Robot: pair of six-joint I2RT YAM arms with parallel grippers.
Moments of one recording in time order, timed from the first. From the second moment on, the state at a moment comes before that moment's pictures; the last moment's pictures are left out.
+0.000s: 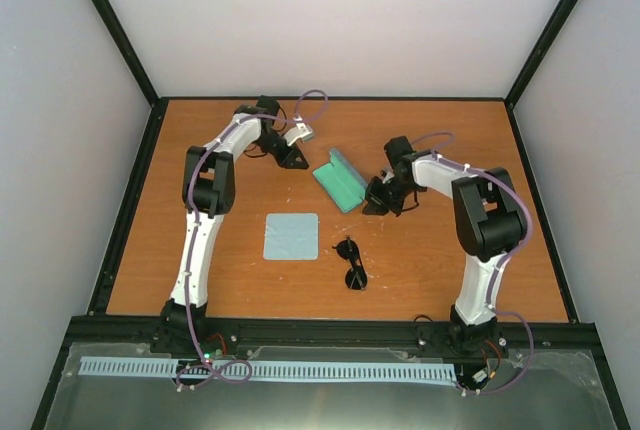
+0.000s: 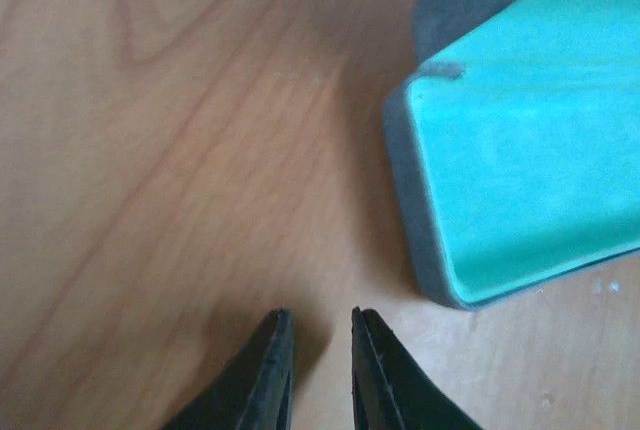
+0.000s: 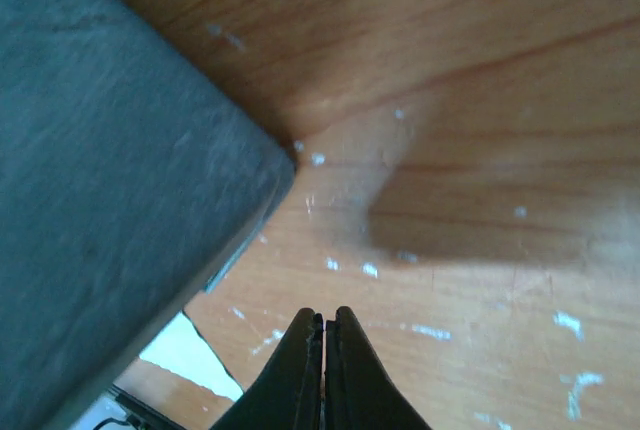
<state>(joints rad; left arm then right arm) -0.24 2.57 2.23 -1.02 0.70 0.75 0.33 1.91 1.22 -0.68 -0.56 0.74</state>
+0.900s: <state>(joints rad) -0.26 2.49 2.01 -0.97 0.81 0.71 0.30 2.09 1.43 -0.72 -0.48 0.72</state>
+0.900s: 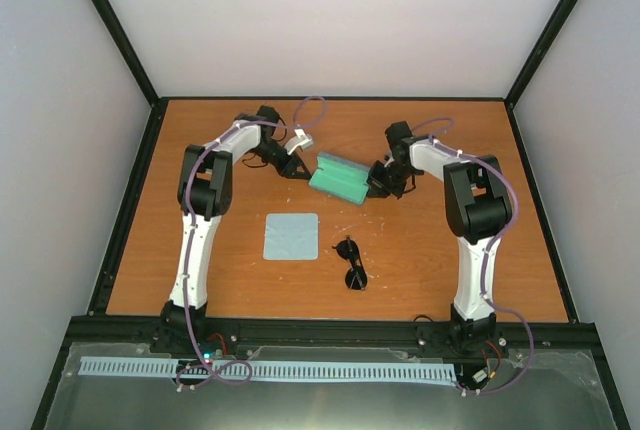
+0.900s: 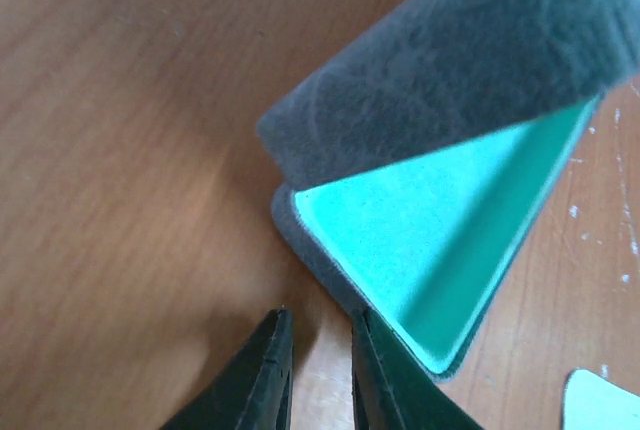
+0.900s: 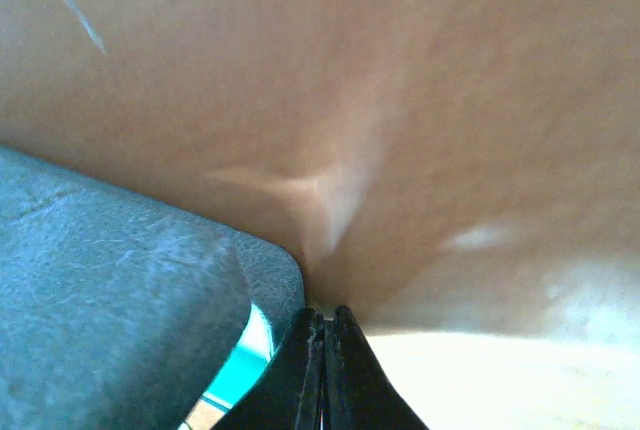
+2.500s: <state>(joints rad) -0.05 2.29 1.84 -0.91 0.69 0.60 0.64 1.87 1.48 -1.11 -0.50 0.41</state>
